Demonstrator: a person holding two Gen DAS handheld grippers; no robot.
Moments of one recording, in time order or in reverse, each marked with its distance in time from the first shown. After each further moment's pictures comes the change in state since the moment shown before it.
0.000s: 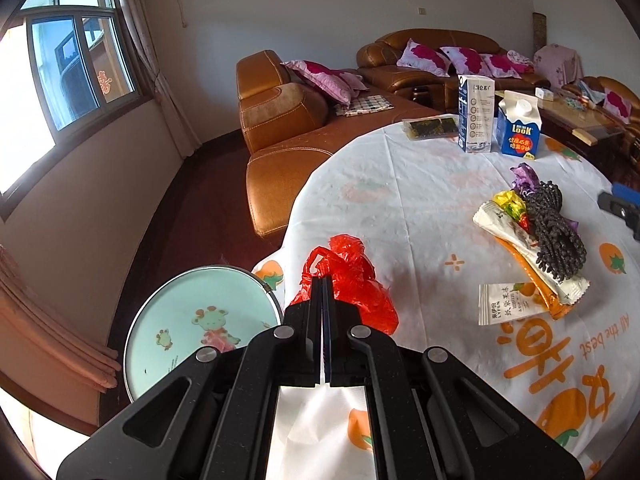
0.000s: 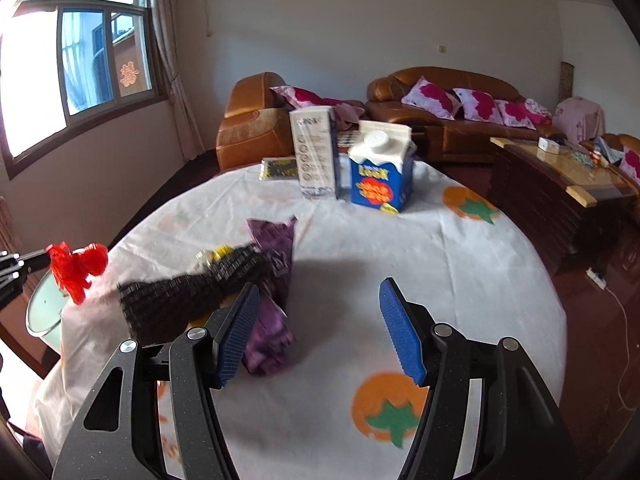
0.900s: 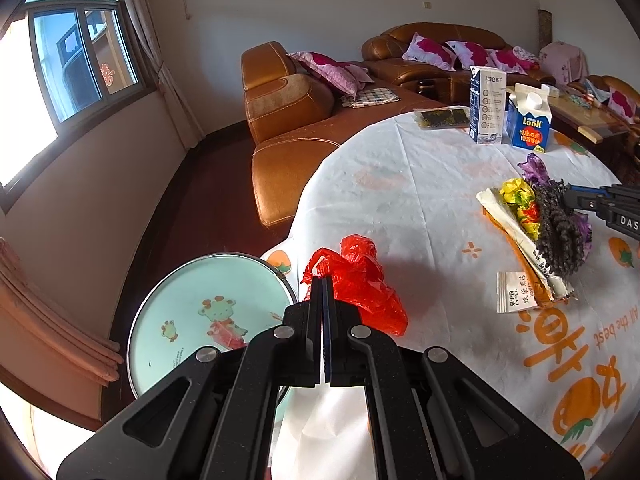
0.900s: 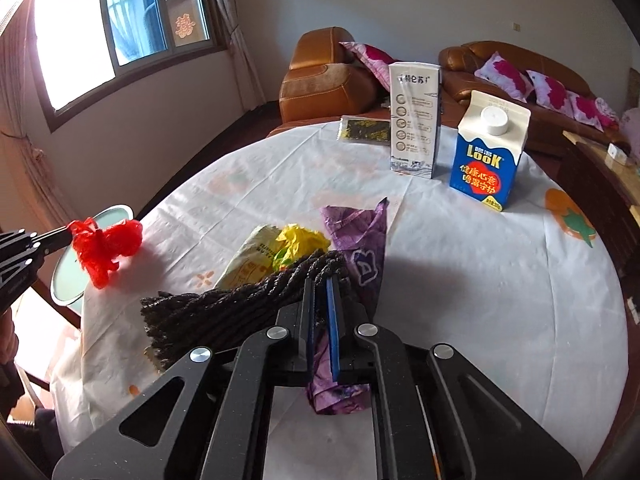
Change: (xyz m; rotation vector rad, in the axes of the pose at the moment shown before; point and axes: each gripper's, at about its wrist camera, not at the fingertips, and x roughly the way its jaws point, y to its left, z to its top) left arm 0.007 0.014 -0.007 -0.012 0.023 0.012; right arm 0.054 0.040 0.013 -0.116 0.174 0.209
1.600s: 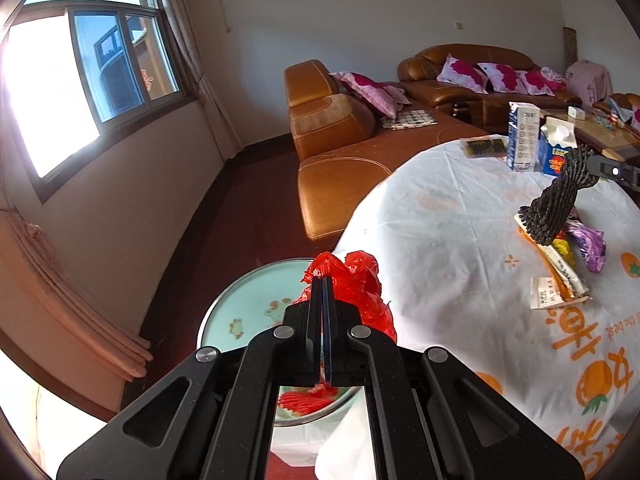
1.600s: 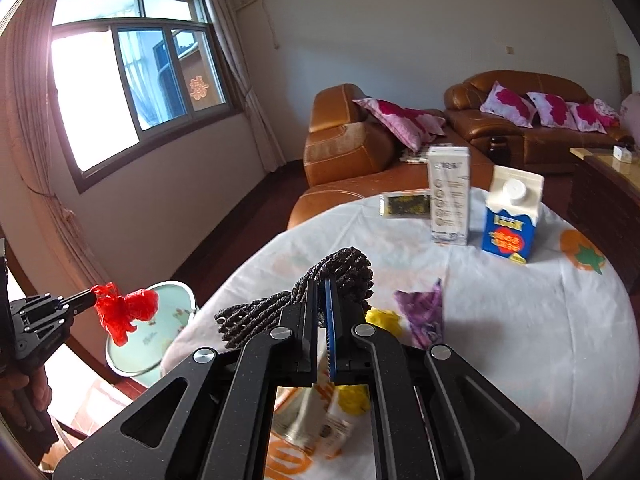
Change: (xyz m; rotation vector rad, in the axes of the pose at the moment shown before) left arm -0.050 0.060 -0.010 -0.055 -0.068 0.122; right arm -0.050 0.047 0.035 0.081 -0.216 0.093
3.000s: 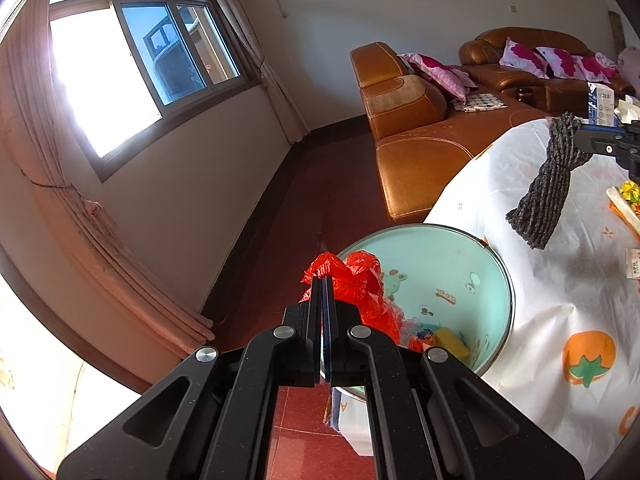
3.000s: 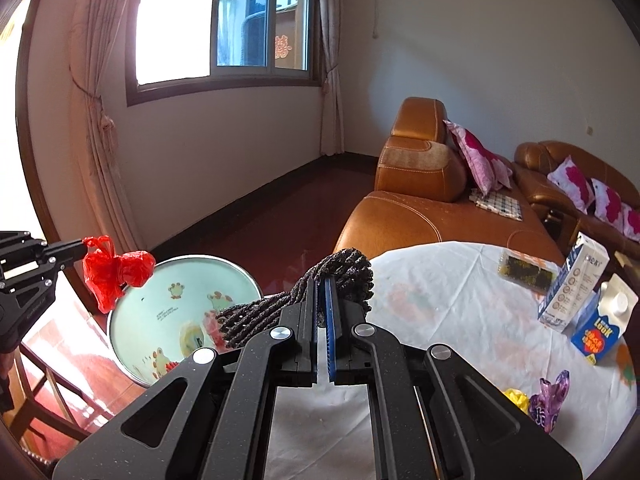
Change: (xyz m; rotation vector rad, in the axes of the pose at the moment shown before) left arm 0.015 0.072 -0.029 -0.019 0.054 0.235; right arm 0.092 0.149 0.003 -0.369 0.046 0.075
